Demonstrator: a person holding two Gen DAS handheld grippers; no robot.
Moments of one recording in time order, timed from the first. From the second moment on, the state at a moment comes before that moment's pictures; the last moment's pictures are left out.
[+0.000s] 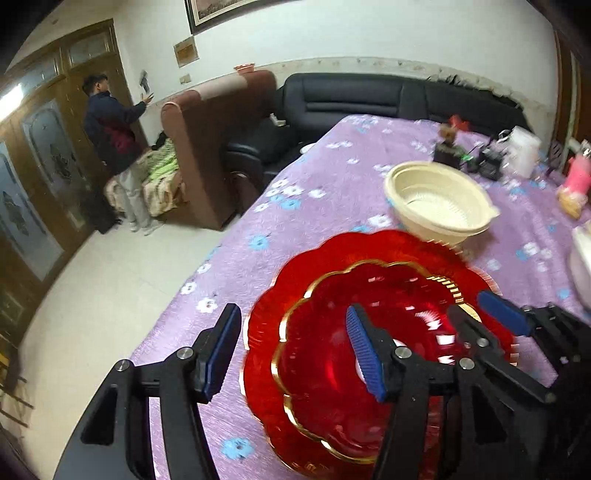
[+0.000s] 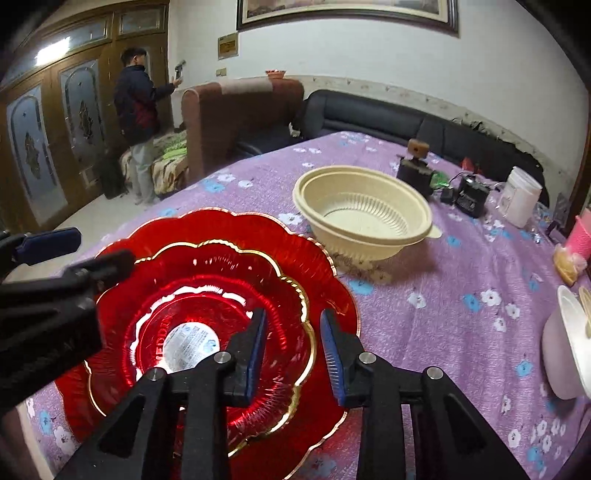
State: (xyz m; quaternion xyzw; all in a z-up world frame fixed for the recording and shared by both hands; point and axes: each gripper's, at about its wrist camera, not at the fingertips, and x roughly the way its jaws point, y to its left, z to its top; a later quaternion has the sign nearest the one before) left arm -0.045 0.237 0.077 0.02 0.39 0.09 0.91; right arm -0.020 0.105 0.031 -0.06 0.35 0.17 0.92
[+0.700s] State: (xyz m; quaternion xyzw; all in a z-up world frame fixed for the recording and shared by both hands) left arm -0.148 0.123 0.101 -0.03 0.37 -0.12 0.92; right arm -0.135 -0.132 0.055 0.13 0.33 0.07 0.93
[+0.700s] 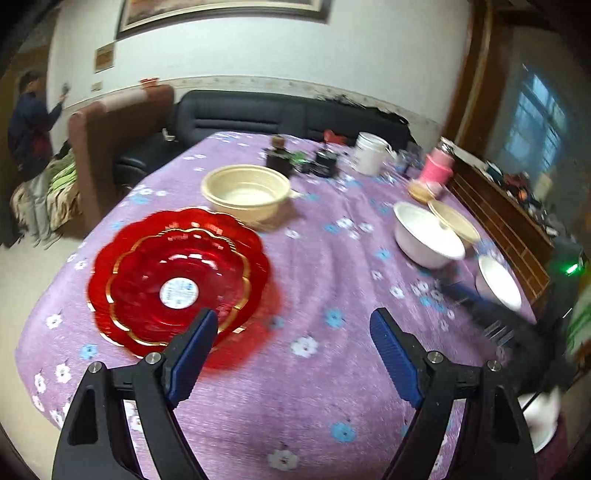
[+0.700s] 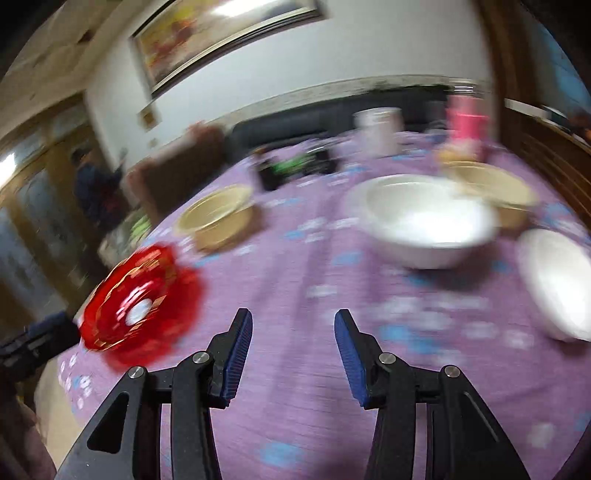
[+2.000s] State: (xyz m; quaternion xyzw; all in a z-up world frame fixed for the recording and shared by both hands) left arm -0.129 0.088 0.062 -0.04 0.44 -0.17 0.88; right arm -0.103 -0.189 -0.001 0.22 0.47 0.14 0.85
